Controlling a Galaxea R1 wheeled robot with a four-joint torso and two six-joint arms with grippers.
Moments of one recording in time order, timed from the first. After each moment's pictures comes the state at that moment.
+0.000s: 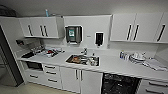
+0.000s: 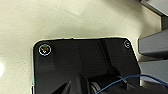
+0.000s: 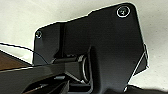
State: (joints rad) left arm 1.50 2.80 -2.39 0.06 -0.13 -0.13; right arm -1.55 2.86 -2.48 0.06 0.03 -0.09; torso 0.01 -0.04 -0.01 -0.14
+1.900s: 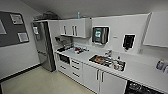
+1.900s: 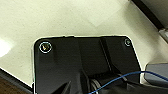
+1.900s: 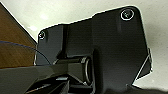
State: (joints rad) left arm 1.50 2.80 -2.39 0.06 -0.13 -0.13; right arm -1.56 2.86 -2.45 0.03 0.07 -0.09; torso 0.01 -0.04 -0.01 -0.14
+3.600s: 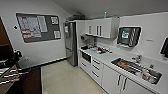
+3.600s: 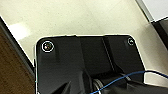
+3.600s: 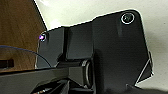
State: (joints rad) left arm 1.51 2.83 -2.46 0.06 -0.12 -0.13; right arm -1.55 2.85 -2.42 0.03 0.07 -0.08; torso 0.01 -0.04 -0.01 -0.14
